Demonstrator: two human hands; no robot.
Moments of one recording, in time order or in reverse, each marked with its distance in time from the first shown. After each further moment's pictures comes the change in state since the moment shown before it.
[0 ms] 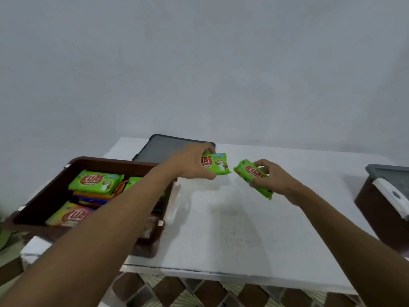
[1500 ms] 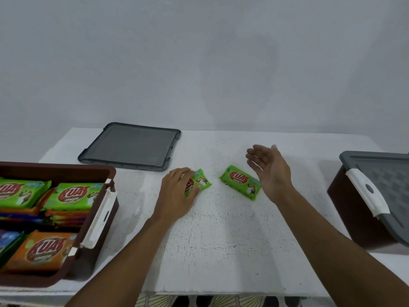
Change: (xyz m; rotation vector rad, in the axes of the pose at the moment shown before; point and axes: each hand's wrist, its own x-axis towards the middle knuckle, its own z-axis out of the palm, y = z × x) left_hand 0.037 -0.025 0.186 0.076 0.407 0.005; right_hand 0.045 0.091 -0.051 1.076 0.365 0.028
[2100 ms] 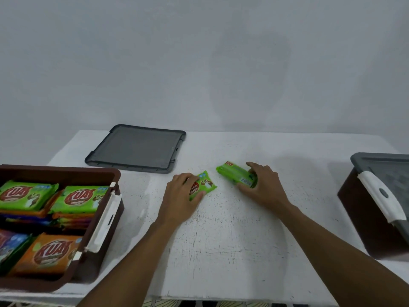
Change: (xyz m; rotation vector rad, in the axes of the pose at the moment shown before) left_hand -0.003 -0.006 0.004 0.051 -0.026 -0.021; right_hand 0.010 0.043 -0.019 -1.462 -0.188 -0.413
